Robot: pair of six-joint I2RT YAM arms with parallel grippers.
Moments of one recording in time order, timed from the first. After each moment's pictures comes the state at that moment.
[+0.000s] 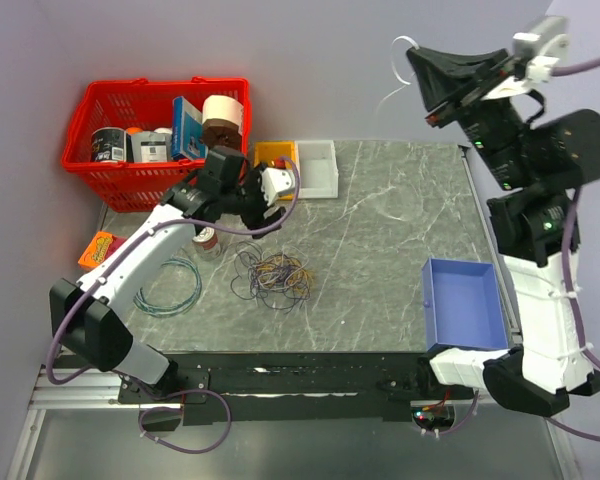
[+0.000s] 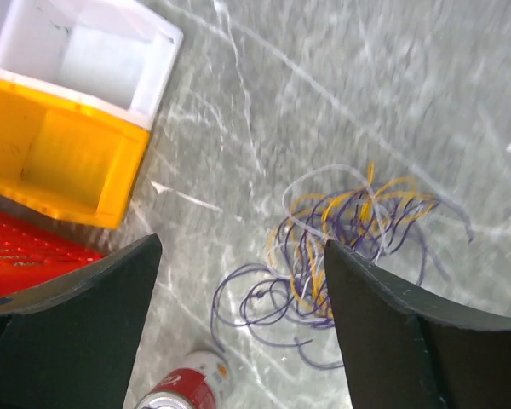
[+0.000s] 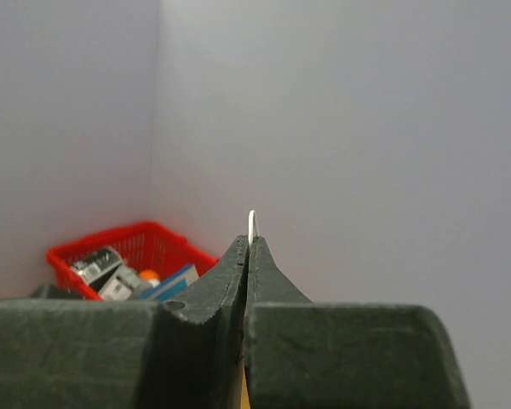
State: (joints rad) left arm -0.53 1.48 1.41 -0.61 0.42 0.58; right arm 0.37 1.24 2.00 -0.19 -0.32 -0.04
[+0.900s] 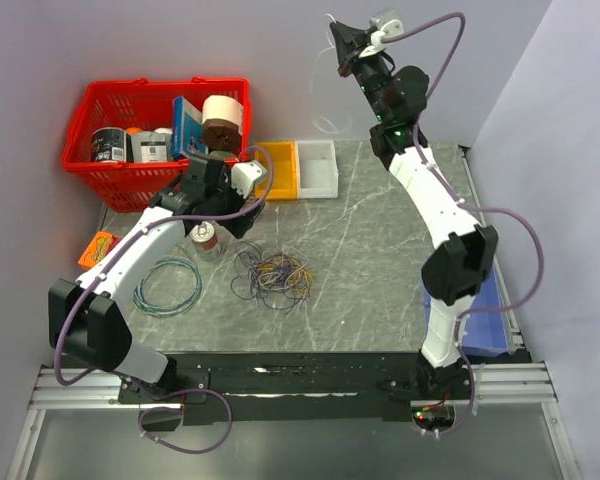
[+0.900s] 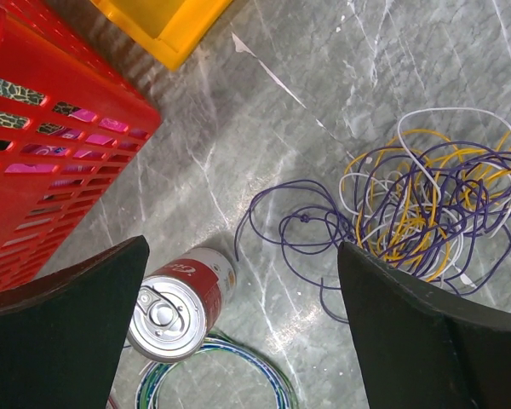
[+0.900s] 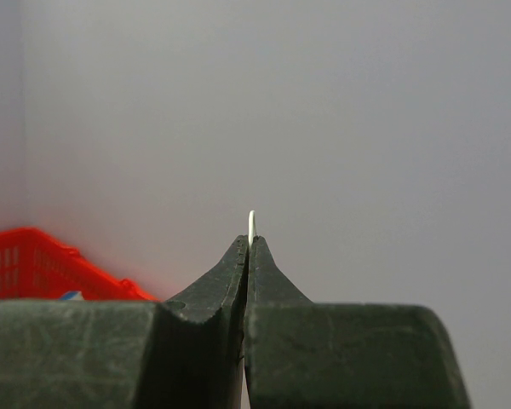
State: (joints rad) left arm -0.39 1.46 1.29 -0.58 0.17 0.37; right arm 0.35 1.89 2.01 0.50 -0.25 -0.09
